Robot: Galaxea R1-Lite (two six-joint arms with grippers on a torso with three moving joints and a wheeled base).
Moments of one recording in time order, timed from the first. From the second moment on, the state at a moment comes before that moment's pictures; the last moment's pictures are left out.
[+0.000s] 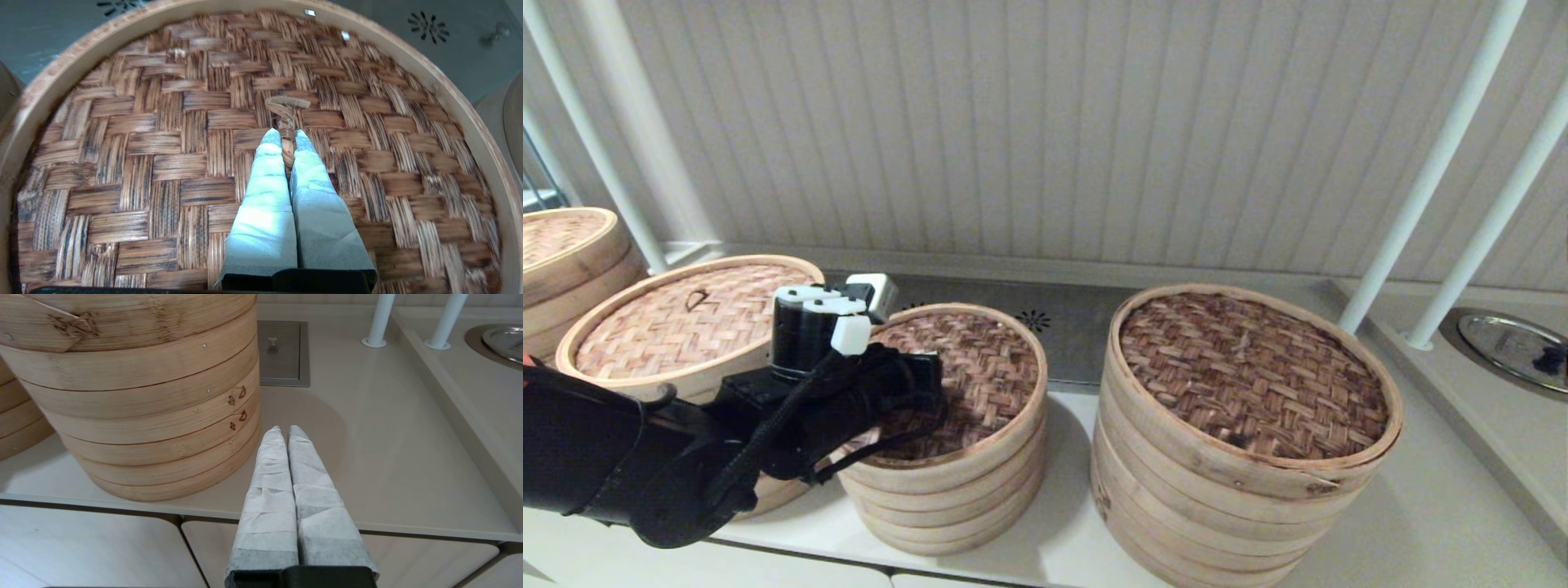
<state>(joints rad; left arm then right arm) -0.53 1.78 -0.72 -0.71 0.22 -0.24 0.01 0.01 0.00 0.00 -0.01 0.05</state>
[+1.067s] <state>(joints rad) -0.52 1.82 -0.76 -0.72 0.22 -0.24 0.01 0.01 0.00 0.00 -0.01 0.05</state>
